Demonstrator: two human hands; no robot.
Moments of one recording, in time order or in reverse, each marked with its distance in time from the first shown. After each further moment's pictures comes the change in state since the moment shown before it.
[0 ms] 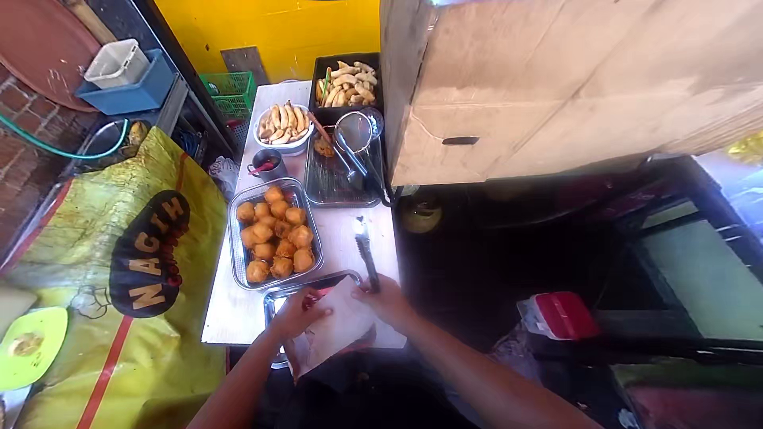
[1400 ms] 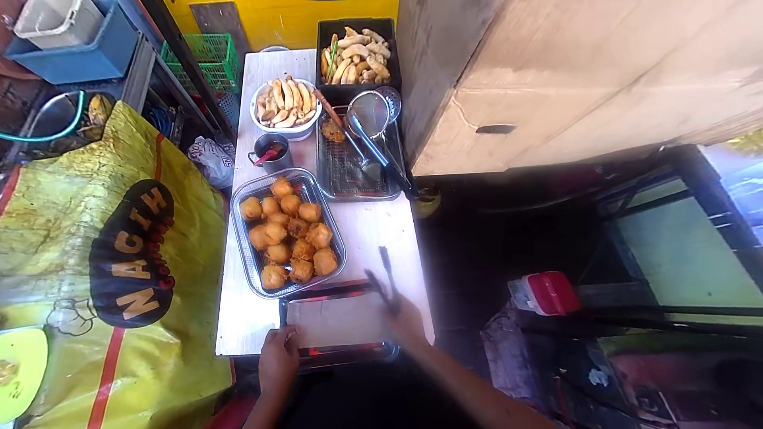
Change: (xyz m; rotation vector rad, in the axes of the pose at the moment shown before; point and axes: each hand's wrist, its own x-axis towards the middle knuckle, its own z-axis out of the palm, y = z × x) left_hand -0.063 -0.107 -0.002 0.231 0.465 -0.301; right_hand 0.010 0.056 0.070 -0.376 0.287 0.330
